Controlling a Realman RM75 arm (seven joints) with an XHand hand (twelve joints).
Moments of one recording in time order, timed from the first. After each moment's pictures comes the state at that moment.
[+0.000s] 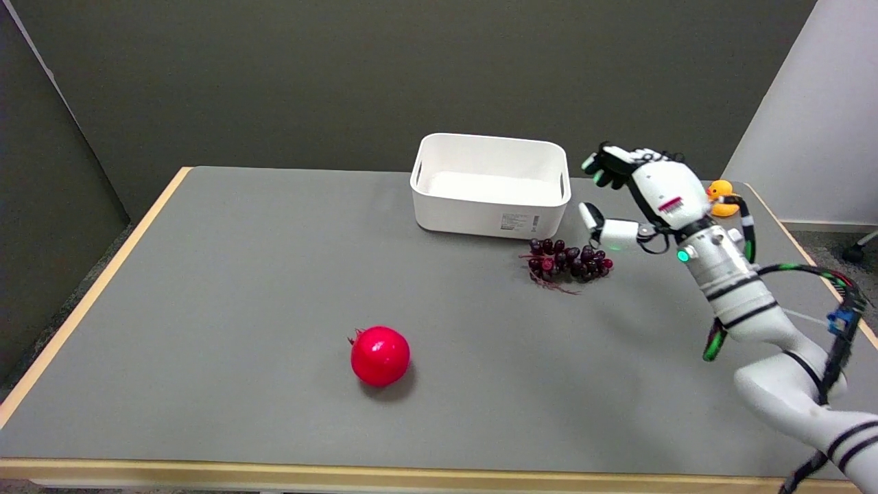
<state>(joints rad) -0.14 -1.01 -1.41 1.34 0.18 0.65 0.64</state>
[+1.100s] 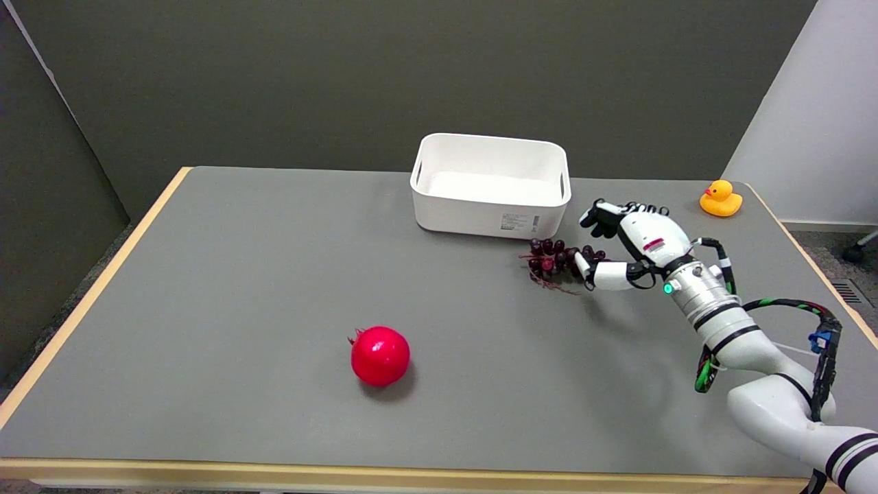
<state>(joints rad) -0.16 -0.99 -1.53 1.27 0.38 0.49 0.51</state>
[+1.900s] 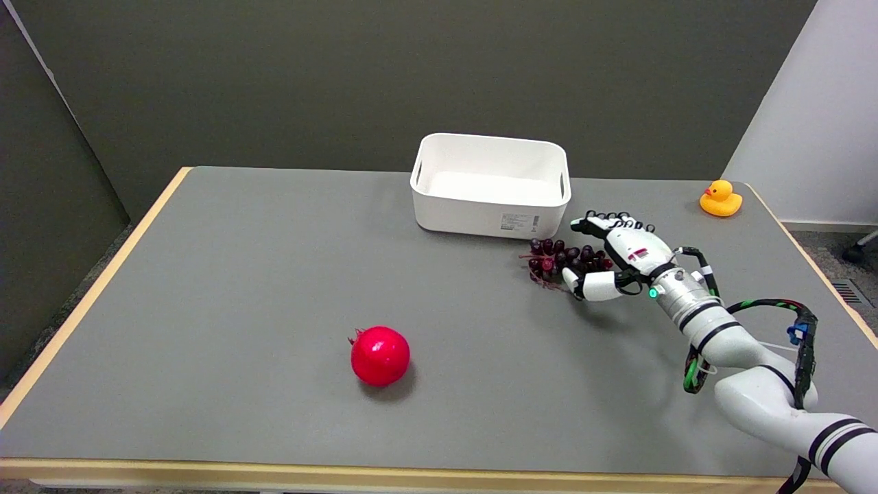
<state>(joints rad) -0.08 -0.97 -1.61 1.20 0.43 0.36 0.51</state>
